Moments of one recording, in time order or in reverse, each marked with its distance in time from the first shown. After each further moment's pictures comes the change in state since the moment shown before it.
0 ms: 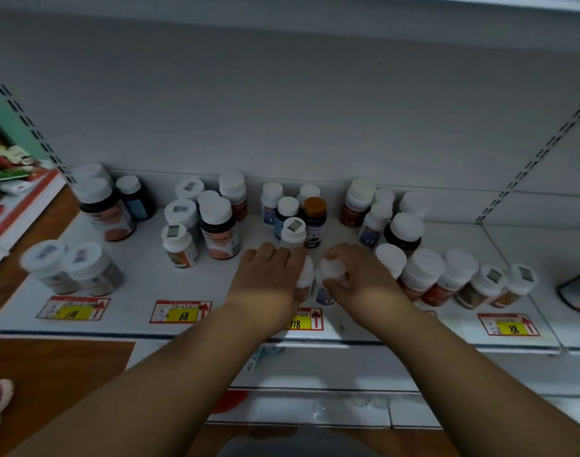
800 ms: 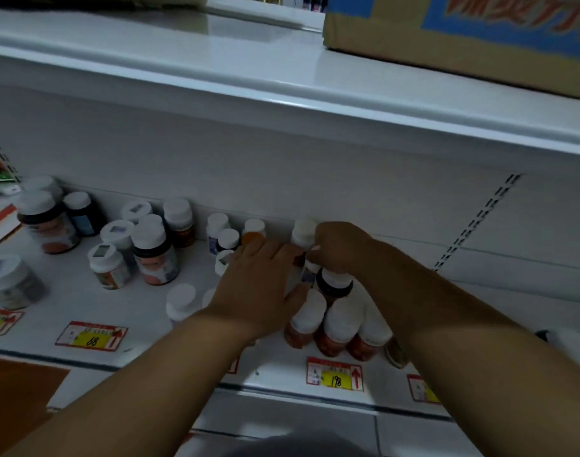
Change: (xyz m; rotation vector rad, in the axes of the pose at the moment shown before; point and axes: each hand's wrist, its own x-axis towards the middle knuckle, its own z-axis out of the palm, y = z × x) left_hand 0.091 0.083 -0.029 -0.223 0.135 -0.121; right_hand 0.110 0.049 -0.116 -0.418 -0.298 0.050
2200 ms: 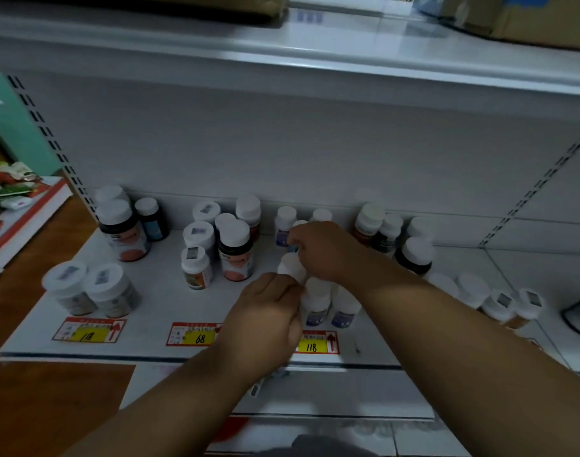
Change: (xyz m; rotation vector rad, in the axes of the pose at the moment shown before) left_hand -0.110 -0.115 -0.034 -0.066 0.039 0.131; right_hand 0.013 -0.160 0.053 -0.057 0.178 -0.224
